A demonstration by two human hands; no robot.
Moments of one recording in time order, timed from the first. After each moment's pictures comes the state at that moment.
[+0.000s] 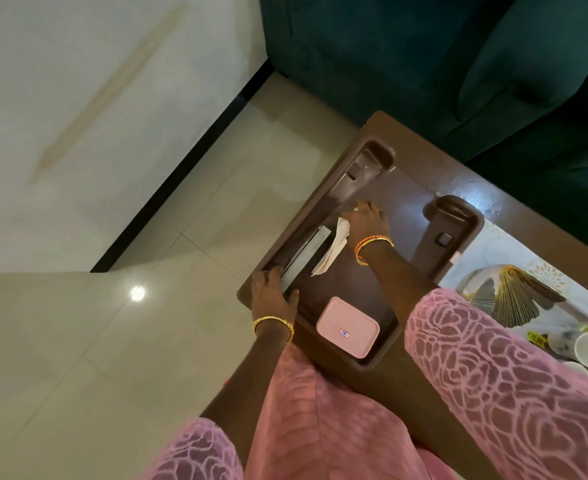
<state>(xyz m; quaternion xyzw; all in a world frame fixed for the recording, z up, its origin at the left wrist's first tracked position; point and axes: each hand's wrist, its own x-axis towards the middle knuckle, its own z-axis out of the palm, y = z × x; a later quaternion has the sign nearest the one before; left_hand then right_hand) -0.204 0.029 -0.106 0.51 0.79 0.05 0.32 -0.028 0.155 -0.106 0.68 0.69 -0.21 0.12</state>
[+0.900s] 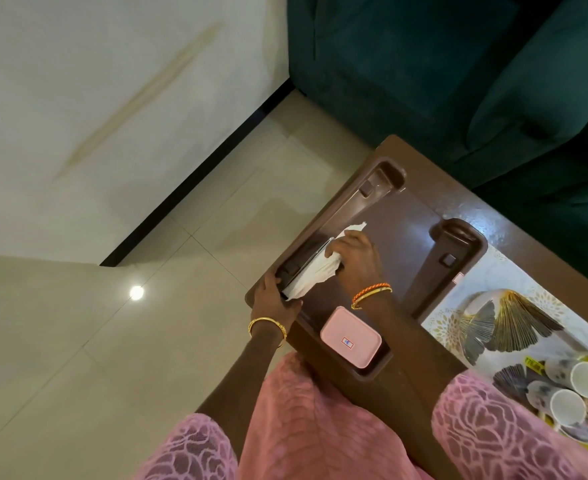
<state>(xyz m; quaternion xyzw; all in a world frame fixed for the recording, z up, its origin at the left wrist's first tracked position) -0.221 0.032 -0.094 0.44 0.79 0.11 0.41 -0.064 0.104 -0.039 0.64 0.71 -0.30 -0.06</state>
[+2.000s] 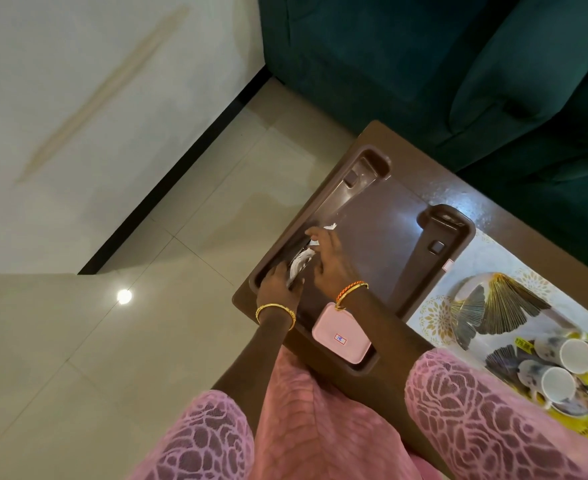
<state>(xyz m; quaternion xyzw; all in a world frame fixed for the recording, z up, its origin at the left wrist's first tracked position) -0.193 0.056 -0.107 0.51 0.77 0.08 0.38 -0.076 0.095 -0.071 0.64 0.62 -0.42 -0.16</state>
